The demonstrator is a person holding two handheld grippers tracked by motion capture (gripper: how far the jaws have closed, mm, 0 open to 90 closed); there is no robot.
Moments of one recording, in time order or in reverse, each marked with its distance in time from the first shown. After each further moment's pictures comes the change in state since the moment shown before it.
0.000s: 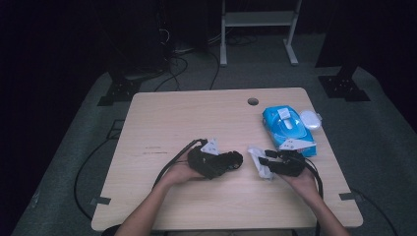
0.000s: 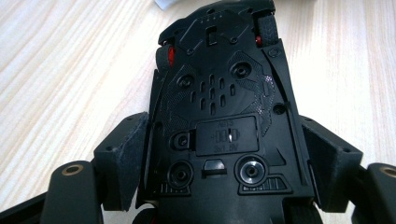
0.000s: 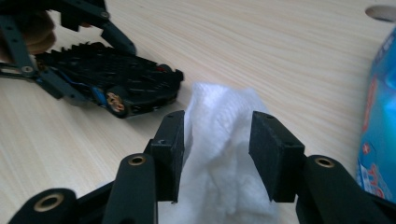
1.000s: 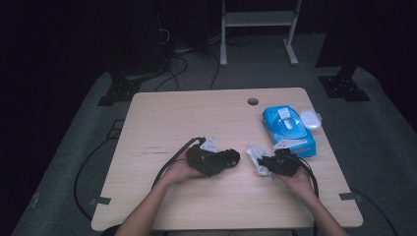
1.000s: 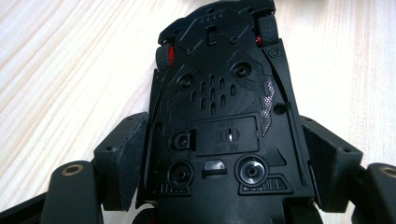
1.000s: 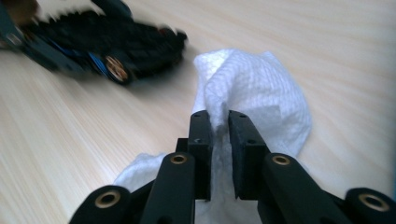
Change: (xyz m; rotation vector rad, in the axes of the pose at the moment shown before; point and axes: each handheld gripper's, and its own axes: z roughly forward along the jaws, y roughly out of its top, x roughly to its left) left arm 0.007 -0.002 0.002 0.021 0.031 -0.033; right arm -0.002 -0.005 0.018 0.134 0.009 0.044
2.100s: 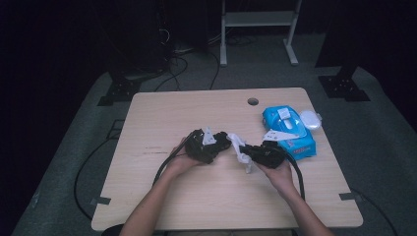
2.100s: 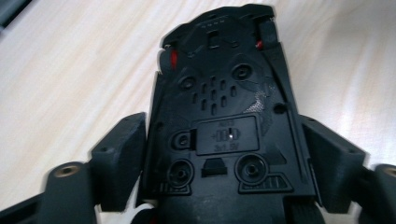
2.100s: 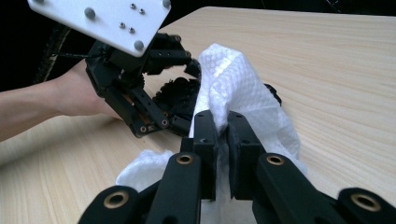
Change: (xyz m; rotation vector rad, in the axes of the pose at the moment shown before) left arm 0.034 -0.003 0.008 0.022 0.312 0.008; right arm 0.035 0.043 0.012 -0.264 0.134 0.037
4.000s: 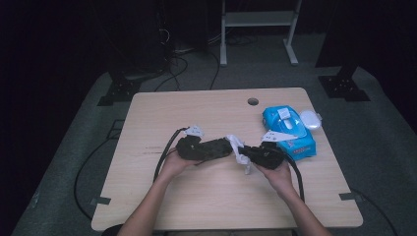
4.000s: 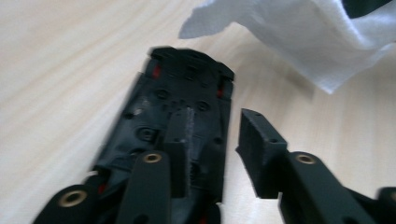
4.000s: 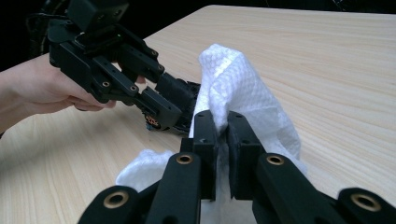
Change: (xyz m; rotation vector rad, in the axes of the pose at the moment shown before) left arm 0.008 -0.008 -0.038 -0.135 -0.312 -0.305; right arm 0.004 0.000 0.001 0.005 0.012 -0.003
